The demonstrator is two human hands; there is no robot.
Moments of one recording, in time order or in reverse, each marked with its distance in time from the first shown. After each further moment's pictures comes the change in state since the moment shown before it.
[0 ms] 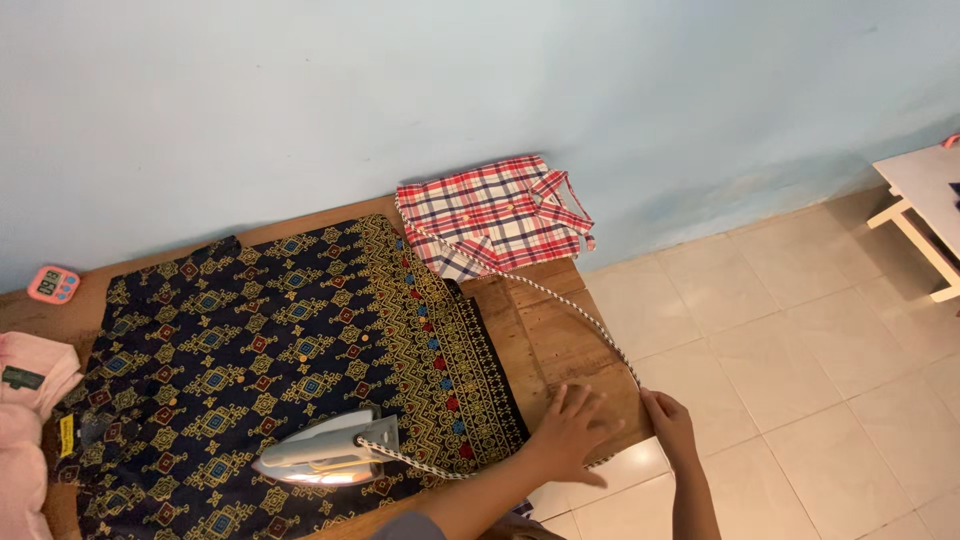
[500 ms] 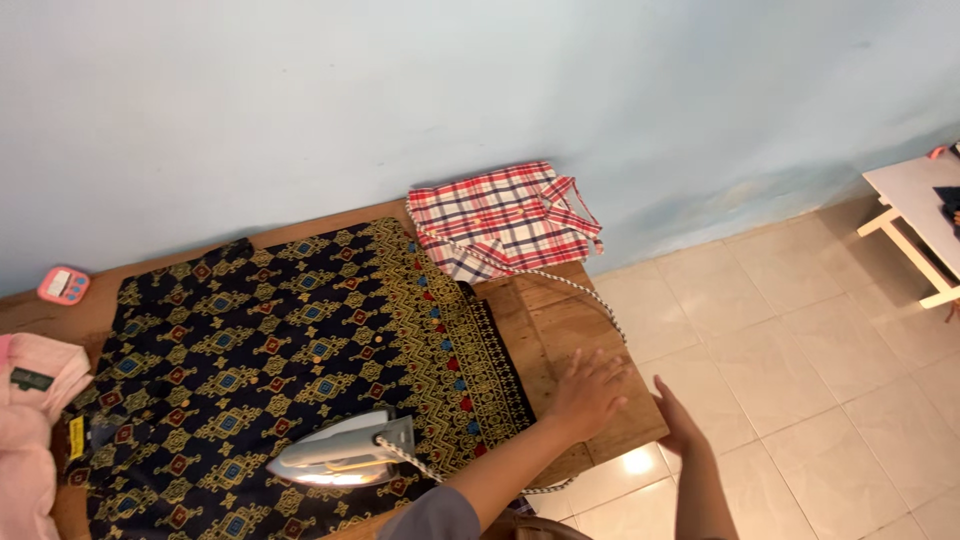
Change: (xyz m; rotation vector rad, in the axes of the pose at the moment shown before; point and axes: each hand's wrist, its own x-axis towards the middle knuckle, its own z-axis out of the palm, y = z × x) left_hand 0.059 -0.035 0.029 -0.068 0.376 -0.117; right_hand 0.028 -0.008 0.008 0.476 -0.424 0.500
